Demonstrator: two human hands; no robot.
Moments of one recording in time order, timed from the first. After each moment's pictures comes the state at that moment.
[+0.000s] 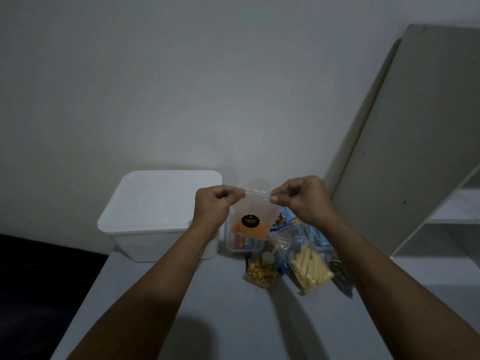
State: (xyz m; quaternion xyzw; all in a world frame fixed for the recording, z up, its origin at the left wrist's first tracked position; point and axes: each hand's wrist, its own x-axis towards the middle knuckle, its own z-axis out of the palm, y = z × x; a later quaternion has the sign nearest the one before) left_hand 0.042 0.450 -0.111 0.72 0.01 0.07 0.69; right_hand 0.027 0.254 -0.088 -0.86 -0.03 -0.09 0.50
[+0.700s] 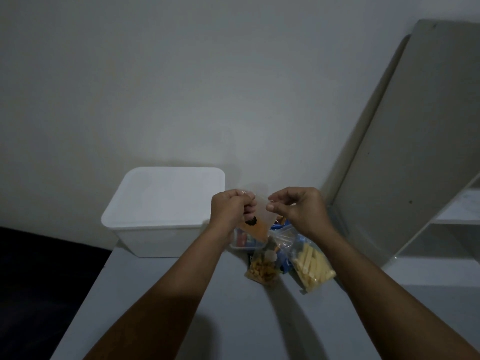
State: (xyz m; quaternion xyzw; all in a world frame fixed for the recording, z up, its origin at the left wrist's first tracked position) left_hand 0.028 0.426 -0.105 0.68 0.12 -0.04 0.72; right_hand 0.013 0.265 -0.107 -0.85 -0.05 -0.10 0.52
